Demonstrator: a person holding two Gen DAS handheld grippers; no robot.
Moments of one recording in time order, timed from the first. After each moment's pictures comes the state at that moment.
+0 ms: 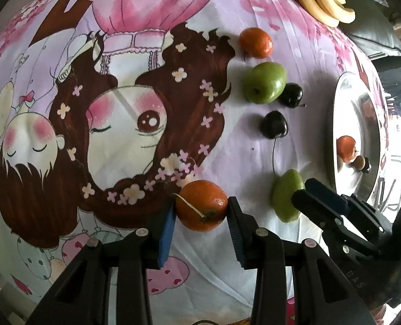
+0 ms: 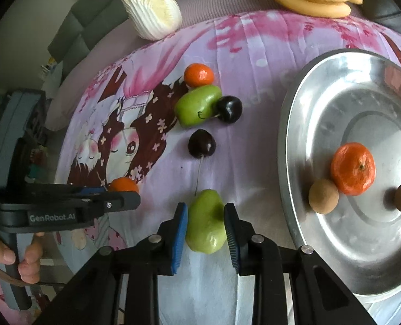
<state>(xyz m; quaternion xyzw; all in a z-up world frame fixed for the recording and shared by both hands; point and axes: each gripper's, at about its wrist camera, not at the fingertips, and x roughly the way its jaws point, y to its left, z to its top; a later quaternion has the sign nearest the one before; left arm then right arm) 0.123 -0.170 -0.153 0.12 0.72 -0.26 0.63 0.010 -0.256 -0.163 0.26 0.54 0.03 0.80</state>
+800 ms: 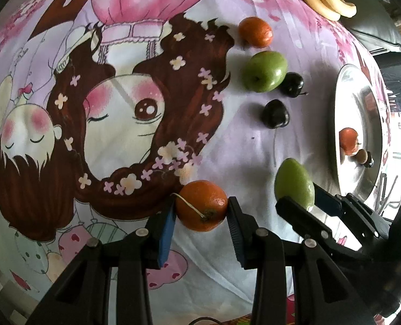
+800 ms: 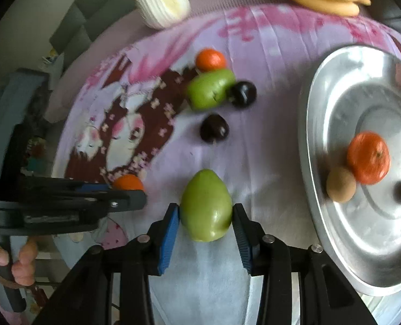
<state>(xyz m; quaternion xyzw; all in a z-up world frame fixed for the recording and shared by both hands) 0.115 -0.162 -0.166 0.13 0.72 -0.26 0.63 0.006 -0.237 -0.165 0.24 0.54 0.04 0.80</state>
